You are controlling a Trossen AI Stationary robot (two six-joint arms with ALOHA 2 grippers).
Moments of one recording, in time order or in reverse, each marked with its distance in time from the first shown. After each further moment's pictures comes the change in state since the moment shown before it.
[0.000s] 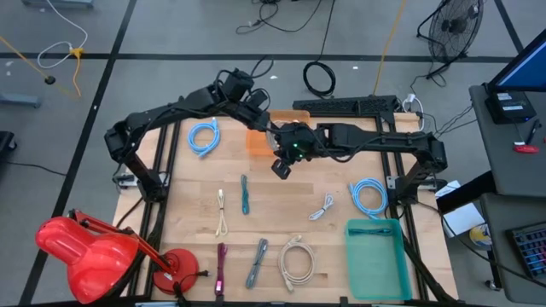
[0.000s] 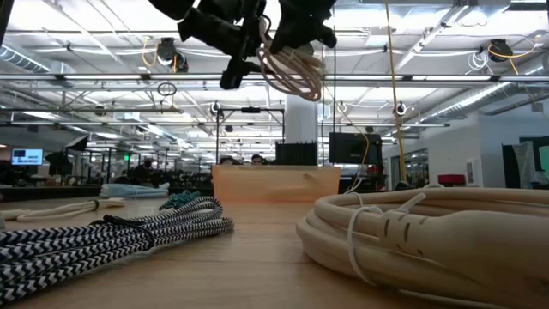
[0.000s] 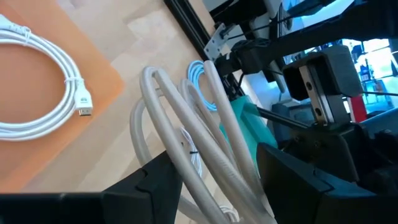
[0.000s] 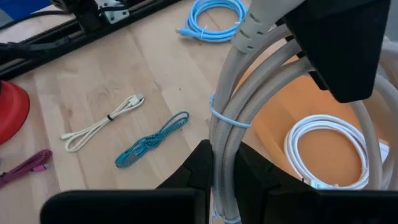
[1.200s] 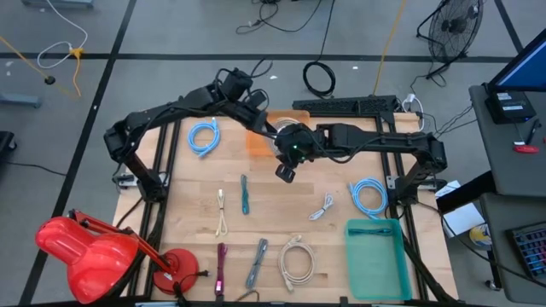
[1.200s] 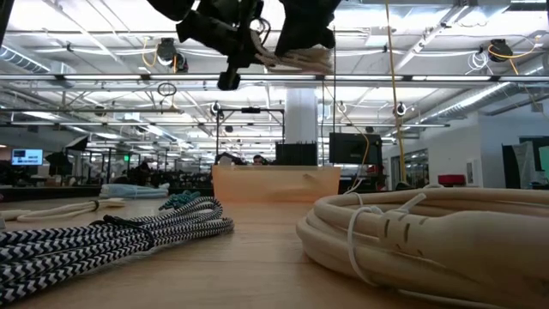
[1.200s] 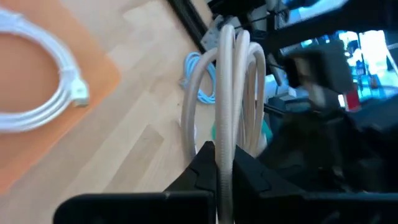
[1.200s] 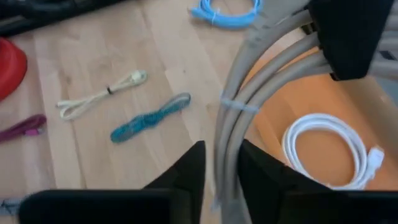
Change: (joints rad) left arm 0.059 -0.001 0.001 -0.049 0.030 0.023; right arm 0.024 -0.003 0.000 -0.037 -0.076 -0.096
